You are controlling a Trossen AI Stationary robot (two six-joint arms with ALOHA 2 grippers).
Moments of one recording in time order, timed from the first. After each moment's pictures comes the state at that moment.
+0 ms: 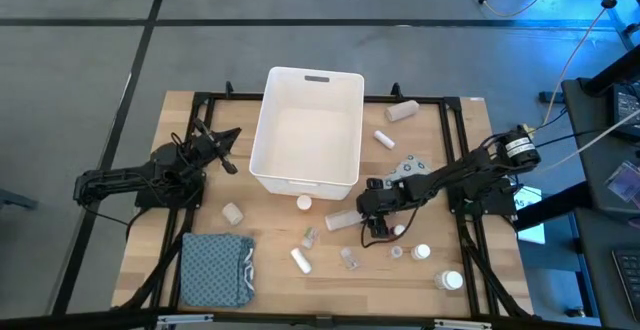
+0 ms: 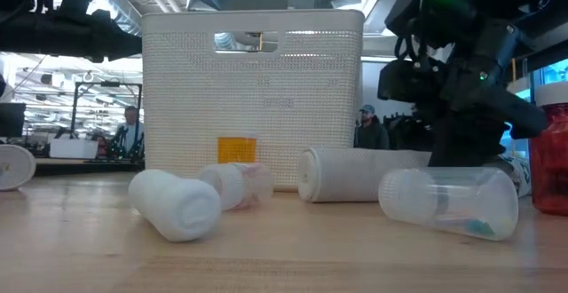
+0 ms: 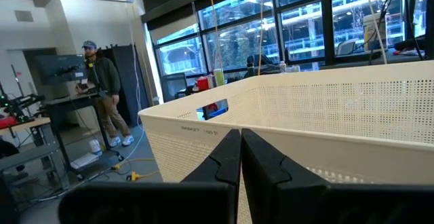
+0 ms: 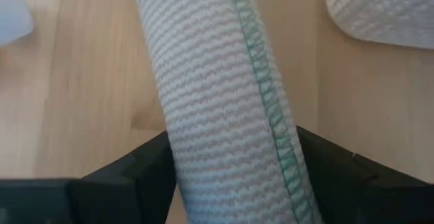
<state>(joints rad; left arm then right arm) 0.17 0.00 0.01 0.21 -0.50 0.25 0.22 1.64 0.70 -0.11 0.06 0.18</state>
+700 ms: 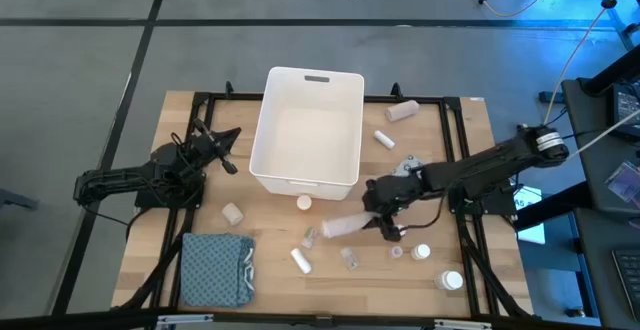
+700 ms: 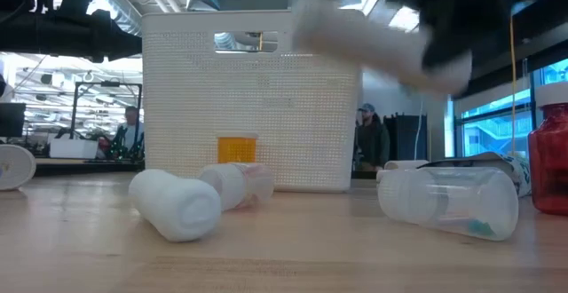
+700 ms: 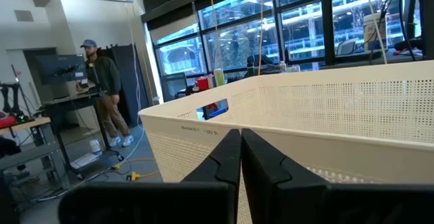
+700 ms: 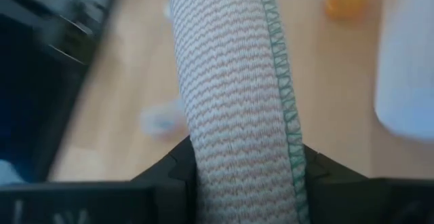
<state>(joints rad) 0.17 0.00 0.01 0.21 -0.50 0.25 0.24 1.35 0.79 -0.19 -0.21 0.21</state>
